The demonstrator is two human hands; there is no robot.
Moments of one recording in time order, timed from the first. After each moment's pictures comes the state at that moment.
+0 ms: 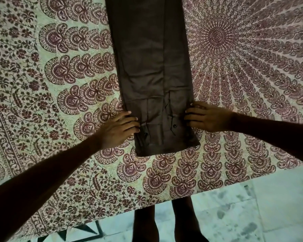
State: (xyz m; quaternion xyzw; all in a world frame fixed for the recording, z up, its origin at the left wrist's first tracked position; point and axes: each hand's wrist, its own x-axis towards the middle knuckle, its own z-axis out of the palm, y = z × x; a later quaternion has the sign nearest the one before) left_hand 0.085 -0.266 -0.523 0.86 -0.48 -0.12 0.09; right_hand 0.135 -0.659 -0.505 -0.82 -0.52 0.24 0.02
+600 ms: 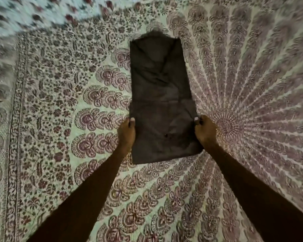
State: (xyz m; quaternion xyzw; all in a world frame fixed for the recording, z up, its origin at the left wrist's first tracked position) left_hand 0.315 -0.301 -0.511 0.83 0.30 -0.09 0.46; right_hand 0.332 -0.562 -0.508 -0.88 0.22 0.11 0.40
